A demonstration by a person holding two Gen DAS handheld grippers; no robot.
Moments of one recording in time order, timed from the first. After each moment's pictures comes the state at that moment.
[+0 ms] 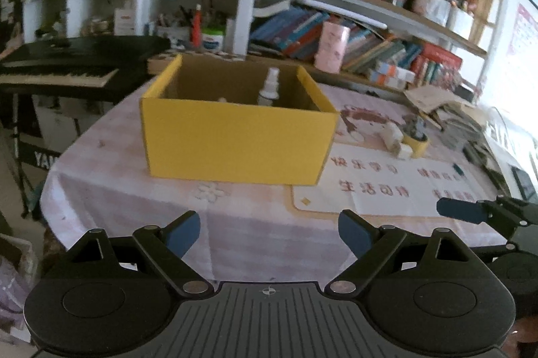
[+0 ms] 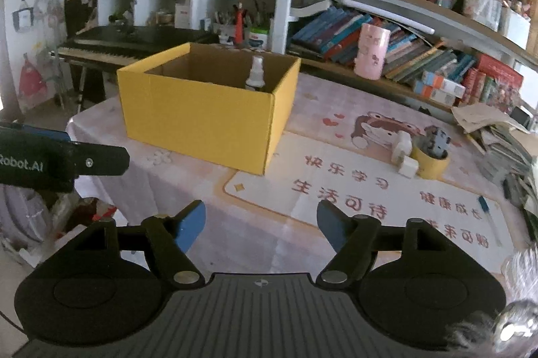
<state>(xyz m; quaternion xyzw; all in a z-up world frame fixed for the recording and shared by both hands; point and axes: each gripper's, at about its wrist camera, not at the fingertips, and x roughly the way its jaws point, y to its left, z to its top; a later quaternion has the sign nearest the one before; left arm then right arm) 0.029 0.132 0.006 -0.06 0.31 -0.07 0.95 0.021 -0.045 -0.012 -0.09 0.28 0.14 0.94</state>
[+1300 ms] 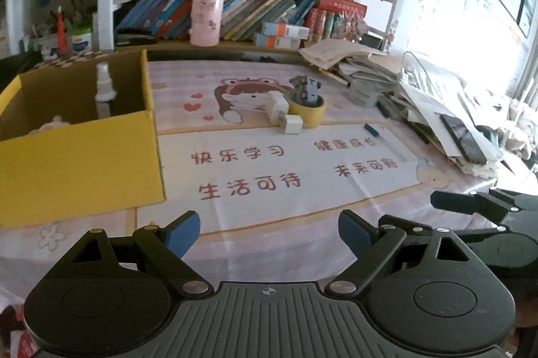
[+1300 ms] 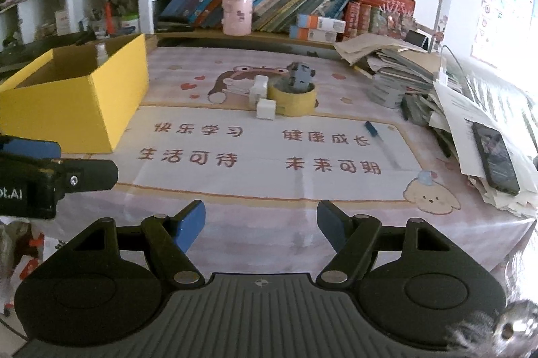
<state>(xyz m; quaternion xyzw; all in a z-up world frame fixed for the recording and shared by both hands) 0.088 0.003 -0.005 0.00 0.34 -0.24 0.91 0.035 -0.169 -0.024 -0.01 0.33 -0.03 0.94</state>
